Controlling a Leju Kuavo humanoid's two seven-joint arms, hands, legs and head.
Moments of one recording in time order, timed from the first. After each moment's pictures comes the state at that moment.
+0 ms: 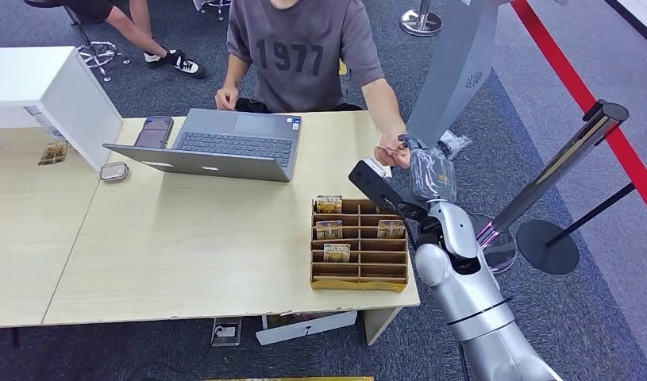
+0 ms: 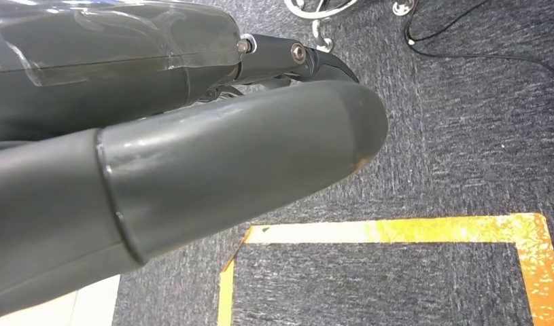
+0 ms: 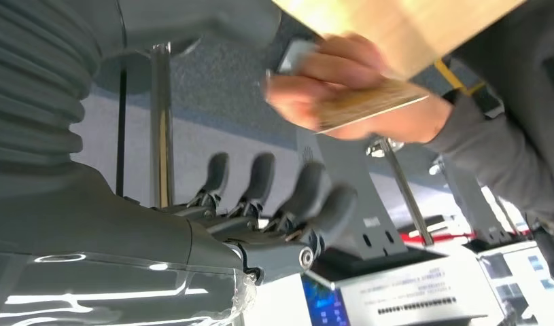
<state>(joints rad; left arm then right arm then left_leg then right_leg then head) -0.11 -0.03 0.68 -0.30 -0.85 0.19 -0.10 -0.49 -0.05 0.37 -1.36 1.25 -0.13 0.18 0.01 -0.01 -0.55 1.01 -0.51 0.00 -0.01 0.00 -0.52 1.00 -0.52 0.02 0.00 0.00</state>
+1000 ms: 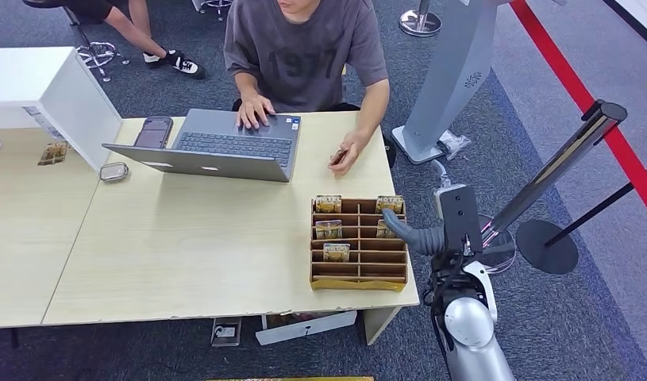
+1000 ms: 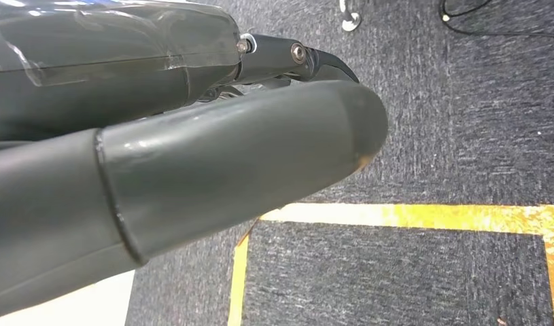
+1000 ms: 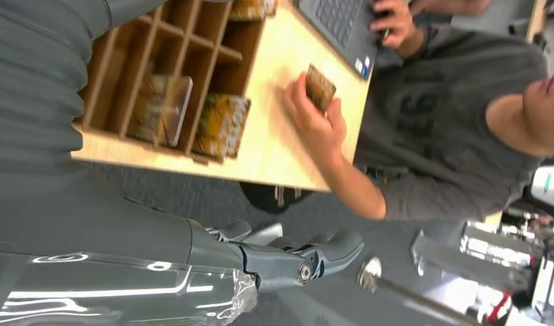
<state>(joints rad) -0.11 -0.06 0.70 -0.30 -0.80 0.21 -0.04 -0.14 0.02 0.22 -1.72 0.49 -0.25 0.02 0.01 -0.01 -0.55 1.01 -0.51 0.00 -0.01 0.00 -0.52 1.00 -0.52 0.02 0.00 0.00</state>
